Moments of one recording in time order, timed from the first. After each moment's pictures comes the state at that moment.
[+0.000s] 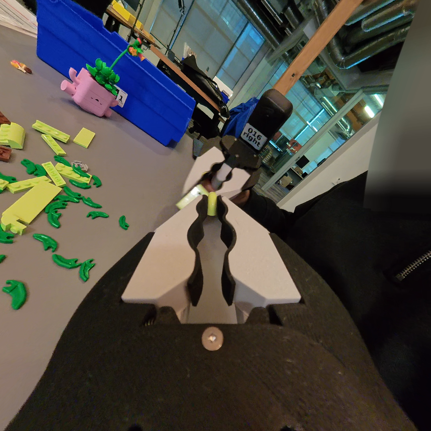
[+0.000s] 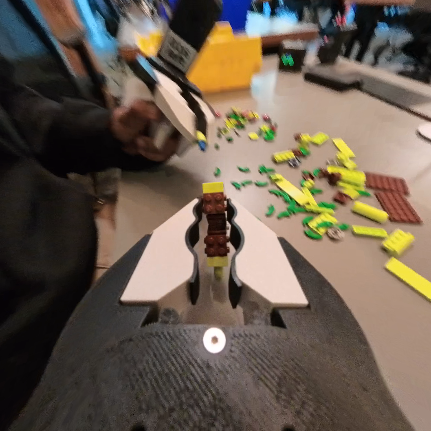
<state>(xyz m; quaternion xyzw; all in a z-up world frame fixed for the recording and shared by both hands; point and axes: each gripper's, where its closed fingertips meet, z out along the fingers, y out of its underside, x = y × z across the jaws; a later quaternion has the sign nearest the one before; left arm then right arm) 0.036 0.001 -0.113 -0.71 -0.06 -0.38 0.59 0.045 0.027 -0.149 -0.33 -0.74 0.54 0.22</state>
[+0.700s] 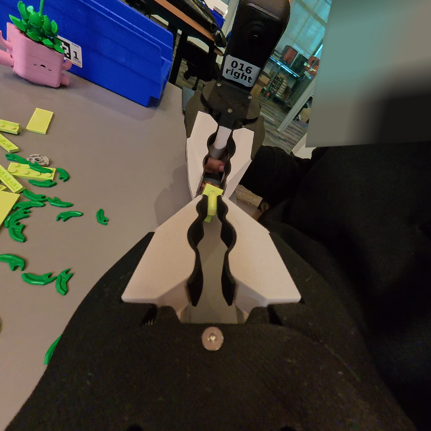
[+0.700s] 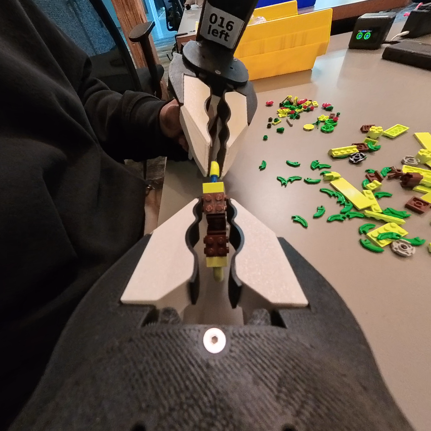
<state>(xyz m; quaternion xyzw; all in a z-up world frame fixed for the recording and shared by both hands) 0.075 0.000 -0.135 -0.78 0.06 -0.33 0.53 0.073 0.001 -0.151 -0.28 -0.77 0.57 0.11</state>
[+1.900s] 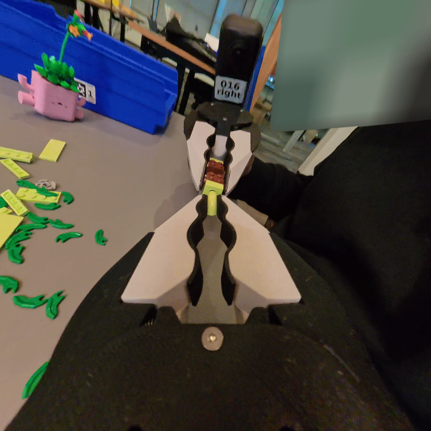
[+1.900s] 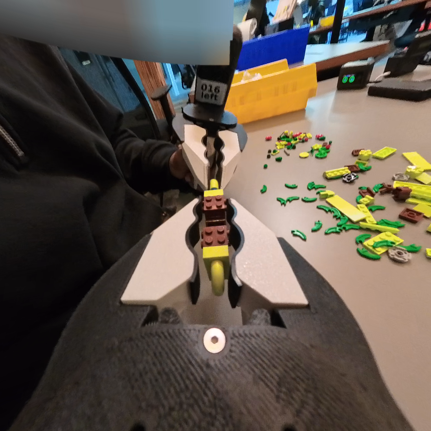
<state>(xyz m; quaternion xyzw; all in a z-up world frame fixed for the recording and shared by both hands) 0.080 0.010 -0.123 -0.75 0.05 -0.31 0.59 0.077 0.013 -0.123 -0.28 -0.71 0.64 0.10</state>
